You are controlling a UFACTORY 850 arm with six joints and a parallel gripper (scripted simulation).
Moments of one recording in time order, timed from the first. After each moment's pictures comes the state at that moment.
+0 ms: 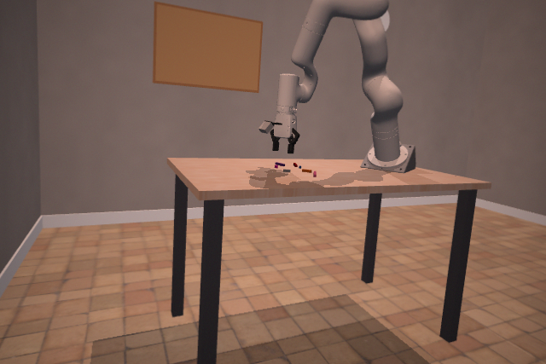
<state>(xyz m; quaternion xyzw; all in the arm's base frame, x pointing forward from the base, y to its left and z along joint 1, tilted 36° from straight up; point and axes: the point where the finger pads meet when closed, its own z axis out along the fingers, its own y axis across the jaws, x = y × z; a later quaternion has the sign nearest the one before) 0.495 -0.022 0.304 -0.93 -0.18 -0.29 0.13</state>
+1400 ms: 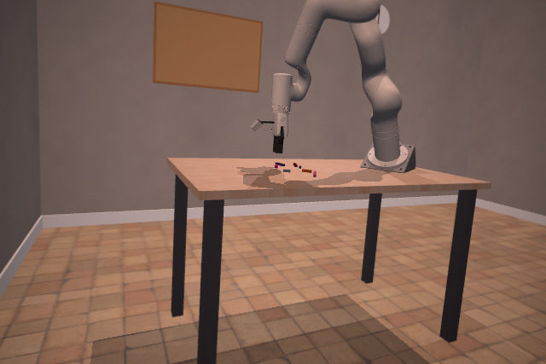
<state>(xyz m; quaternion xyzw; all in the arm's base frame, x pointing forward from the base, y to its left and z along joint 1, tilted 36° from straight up) 0.505 -0.058 0.299 -0.95 0.05 -0.24 0.19</state>
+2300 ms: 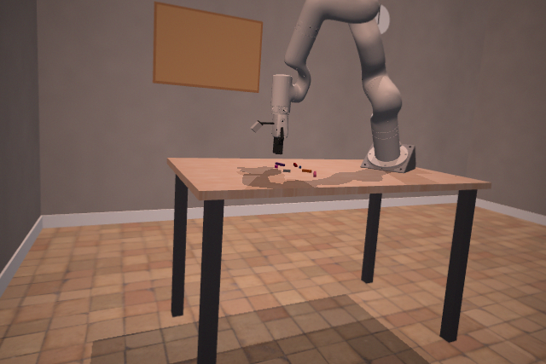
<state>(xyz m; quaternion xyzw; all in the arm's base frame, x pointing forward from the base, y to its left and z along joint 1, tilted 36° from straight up) 0.507 -0.056 0.296 -0.95 0.05 -0.24 0.19</state>
